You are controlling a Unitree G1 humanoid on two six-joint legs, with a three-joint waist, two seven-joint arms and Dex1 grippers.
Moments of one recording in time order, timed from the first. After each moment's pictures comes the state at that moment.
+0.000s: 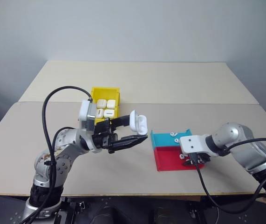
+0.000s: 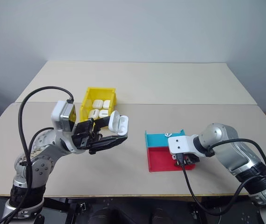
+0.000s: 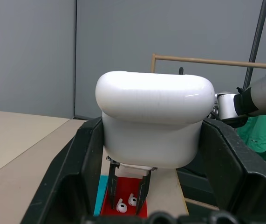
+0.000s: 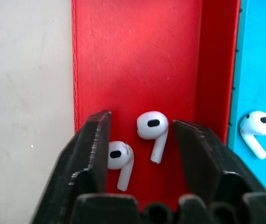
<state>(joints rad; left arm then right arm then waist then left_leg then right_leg) -0.39 0.44 0.05 -0.43 -0.83 0.53 -1.02 -0.55 -0.98 0.41 -0.11 -0.10 0.29 1.35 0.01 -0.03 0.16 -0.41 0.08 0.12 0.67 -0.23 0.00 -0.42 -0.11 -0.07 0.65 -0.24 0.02</state>
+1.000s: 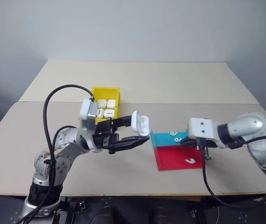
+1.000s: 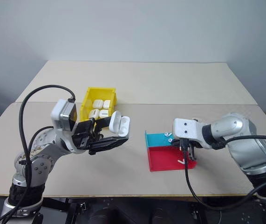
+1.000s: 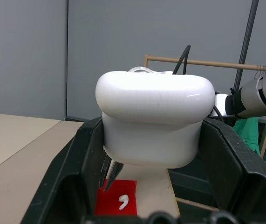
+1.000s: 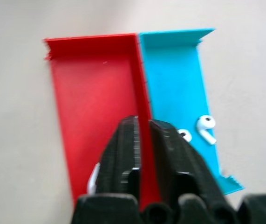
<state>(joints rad) -0.41 0.46 0.03 -0.43 -0.87 0.55 -1.02 -0.46 -1.05 0.16 -0.34 0.10 0.50 1.32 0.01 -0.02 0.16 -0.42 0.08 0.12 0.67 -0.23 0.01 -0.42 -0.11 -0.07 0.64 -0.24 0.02</state>
